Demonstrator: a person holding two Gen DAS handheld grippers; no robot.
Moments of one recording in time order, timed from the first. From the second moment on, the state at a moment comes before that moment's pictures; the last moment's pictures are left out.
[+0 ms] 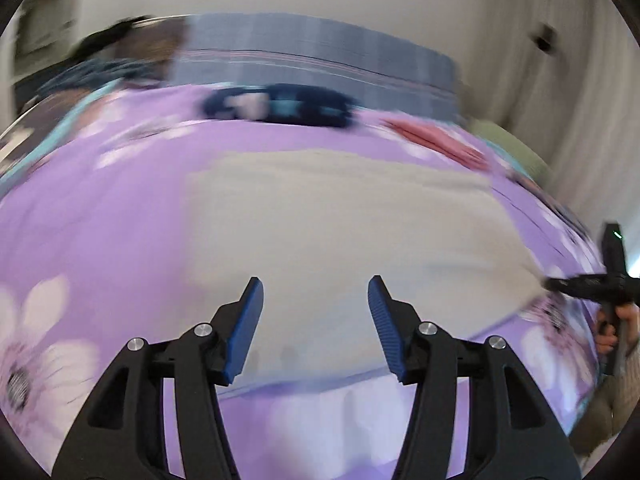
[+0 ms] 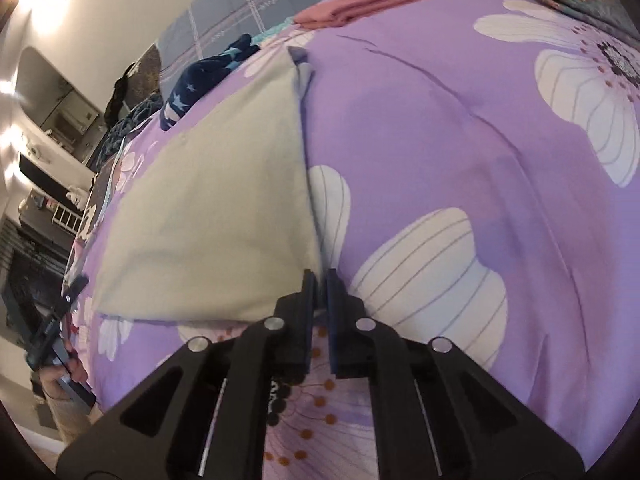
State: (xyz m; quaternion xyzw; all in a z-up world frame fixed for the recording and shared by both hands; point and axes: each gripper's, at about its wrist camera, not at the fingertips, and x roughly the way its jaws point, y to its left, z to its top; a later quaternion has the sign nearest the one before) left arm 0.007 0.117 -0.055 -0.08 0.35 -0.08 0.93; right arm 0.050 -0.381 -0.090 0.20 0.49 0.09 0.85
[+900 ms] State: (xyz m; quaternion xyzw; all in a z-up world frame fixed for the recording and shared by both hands) left arm -0.008 0.196 -0.092 -0.17 0.35 -0.18 0.90; right arm 0.004 -0.051 -0.064 -0.17 0.43 0.32 0.83
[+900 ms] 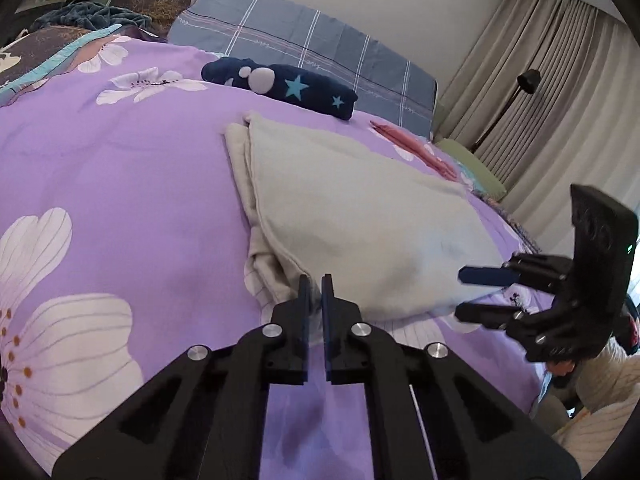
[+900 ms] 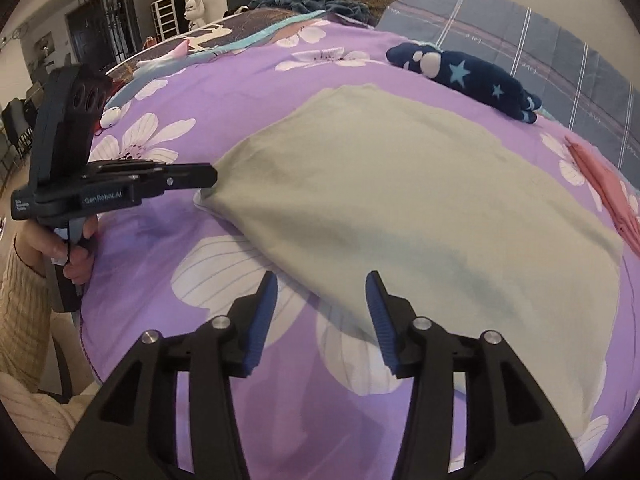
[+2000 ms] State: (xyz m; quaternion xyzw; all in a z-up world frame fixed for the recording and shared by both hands) left arm -0.048 0.277 -0.101 -0.23 0.33 -0.06 0.91; right arm -0.033 0.113 -0.118 -0.44 0.23 0.33 0.80
